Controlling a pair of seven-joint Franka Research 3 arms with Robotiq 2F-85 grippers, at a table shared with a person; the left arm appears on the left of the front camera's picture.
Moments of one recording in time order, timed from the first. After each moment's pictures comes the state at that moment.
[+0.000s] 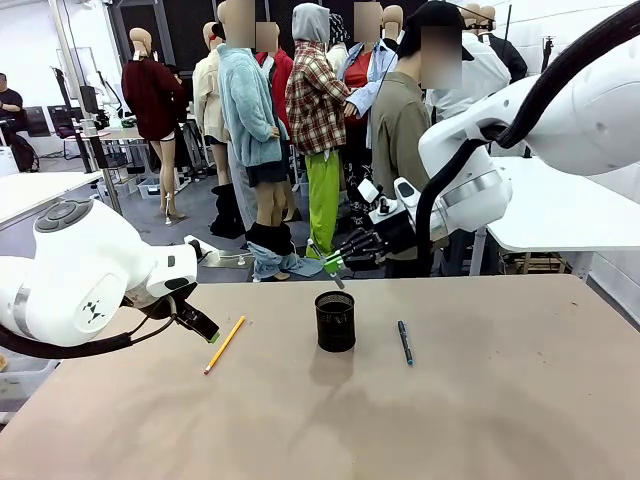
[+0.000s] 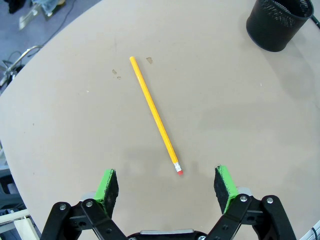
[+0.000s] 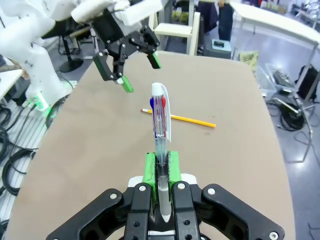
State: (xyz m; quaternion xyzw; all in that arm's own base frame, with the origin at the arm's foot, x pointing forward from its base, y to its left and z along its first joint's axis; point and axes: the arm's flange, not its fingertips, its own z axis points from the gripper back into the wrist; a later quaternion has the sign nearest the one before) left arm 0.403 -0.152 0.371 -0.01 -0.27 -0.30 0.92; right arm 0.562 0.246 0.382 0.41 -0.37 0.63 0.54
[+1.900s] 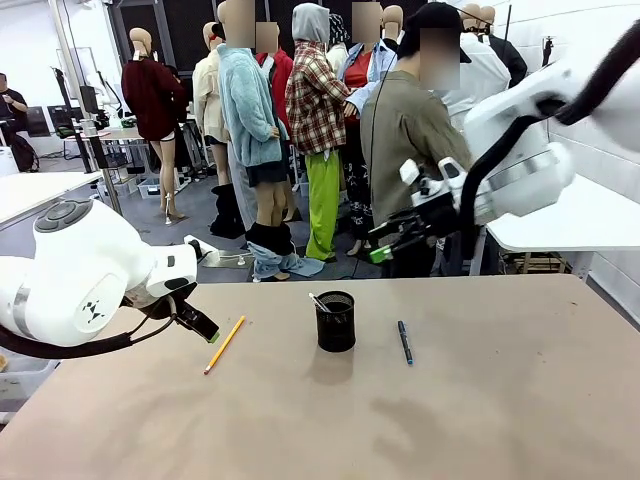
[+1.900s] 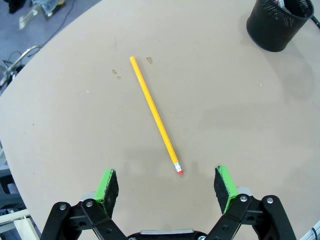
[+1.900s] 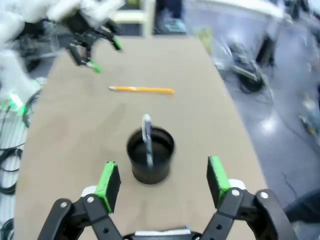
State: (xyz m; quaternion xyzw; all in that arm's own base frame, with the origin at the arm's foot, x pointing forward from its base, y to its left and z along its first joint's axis) left arm 0.403 -0.152 0.371 -0.01 -0.27 -0.30 0.92; right arm 0.525 0.146 0.440 0.30 -0.41 0.57 0.65
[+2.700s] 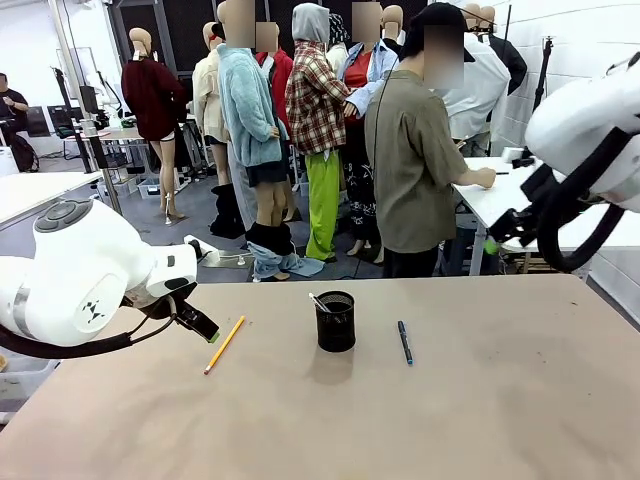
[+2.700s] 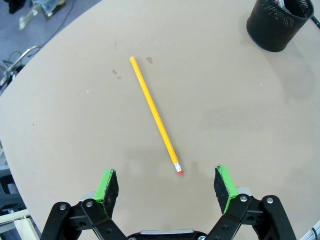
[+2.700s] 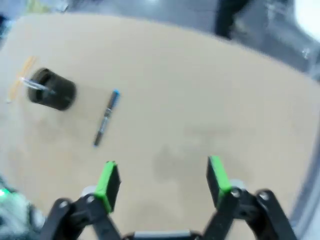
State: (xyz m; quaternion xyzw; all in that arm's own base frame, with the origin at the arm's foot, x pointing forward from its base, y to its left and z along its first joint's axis) left arm 0.403 -0.152 0.371 -0.01 -0.27 -0.30 0.92; right arm 0.454 0.011 0.488 0.10 -0.25 0.15 0.95
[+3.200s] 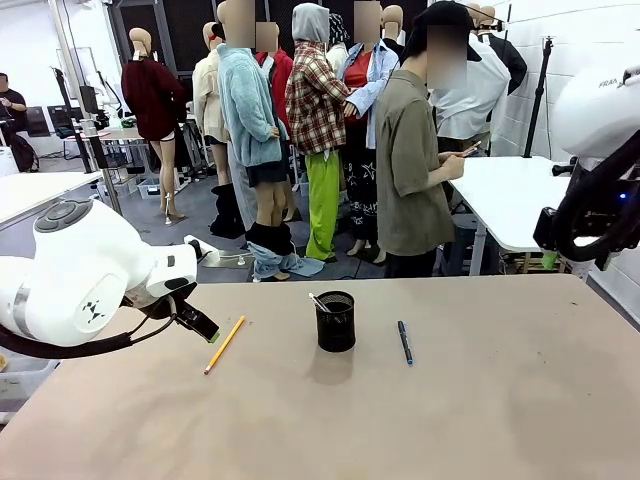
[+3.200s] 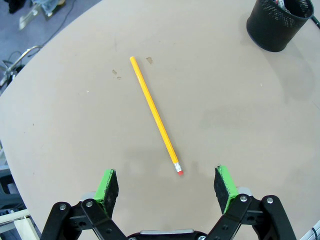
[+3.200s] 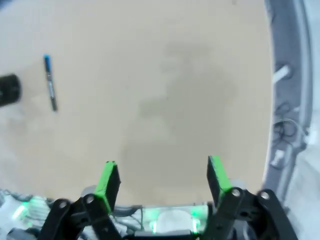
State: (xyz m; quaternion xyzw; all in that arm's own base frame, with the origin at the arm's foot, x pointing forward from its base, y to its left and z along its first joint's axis) left arm 0.403 -0.152 0.371 -0.01 -0.27 -0.30 0.92; right arm 0.432 -0.011 0.511 0.02 -0.07 -0.03 1.00
